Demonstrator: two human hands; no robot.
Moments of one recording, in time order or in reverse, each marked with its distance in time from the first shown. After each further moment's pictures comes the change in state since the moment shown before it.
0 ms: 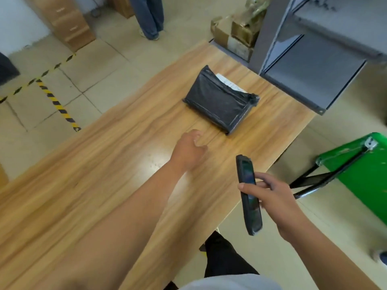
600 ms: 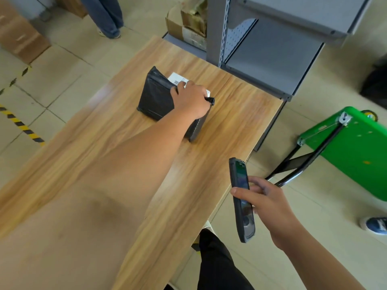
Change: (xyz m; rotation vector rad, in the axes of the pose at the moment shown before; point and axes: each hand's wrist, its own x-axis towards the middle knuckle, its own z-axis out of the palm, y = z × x) left_hand 0.146 0.139 0.079 0.751 0.069 0.275; right_hand 0.032 0.019 -0.061 0.139 0.093 0.054
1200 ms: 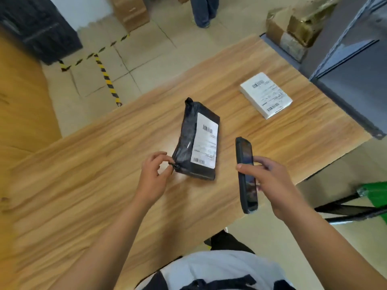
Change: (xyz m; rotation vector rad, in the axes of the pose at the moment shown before) left_hand -0.325 -0.203 0.015 -0.720 0.351 -0.487; right_hand 0.007 -0.046 0.106 -0.188 -0.325 -0.092
